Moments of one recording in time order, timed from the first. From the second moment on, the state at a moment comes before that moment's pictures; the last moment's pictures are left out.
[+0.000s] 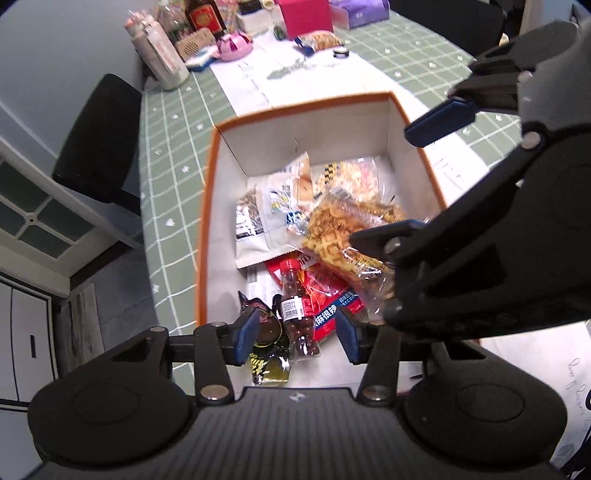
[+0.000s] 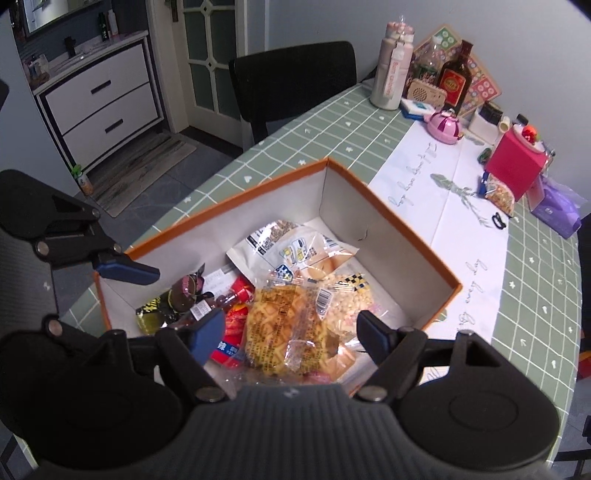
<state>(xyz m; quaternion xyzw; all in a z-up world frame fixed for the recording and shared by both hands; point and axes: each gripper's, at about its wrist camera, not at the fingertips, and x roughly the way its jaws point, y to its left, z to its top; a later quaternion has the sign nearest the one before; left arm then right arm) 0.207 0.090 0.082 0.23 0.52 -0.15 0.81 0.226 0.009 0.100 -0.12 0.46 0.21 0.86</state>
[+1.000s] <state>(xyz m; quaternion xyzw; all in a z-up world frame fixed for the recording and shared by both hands) 0.088 0.101 0.093 0.02 0.36 -0.02 0.93 0.071 -0.102 0.100 0.05 0.30 0.13 0.94</state>
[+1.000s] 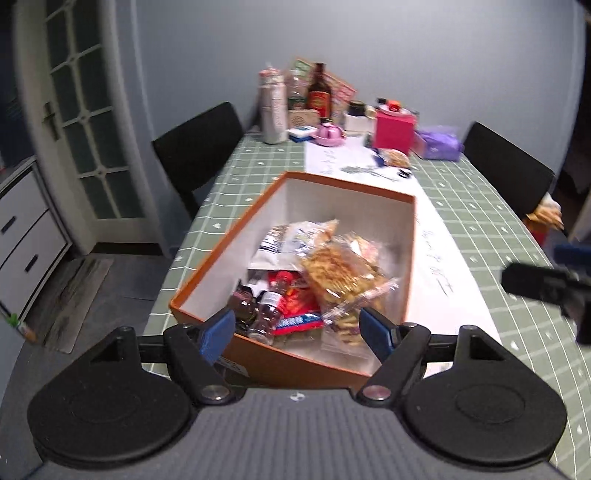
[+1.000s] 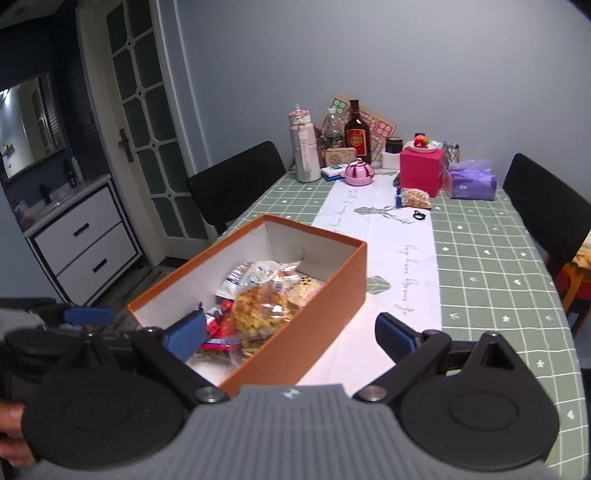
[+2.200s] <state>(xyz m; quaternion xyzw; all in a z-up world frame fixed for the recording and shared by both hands) 0.088 0.080 0.057 0.05 0.36 -0.02 0.93 0.079 -0.084 0.047 0.01 0.31 0.12 0.94</state>
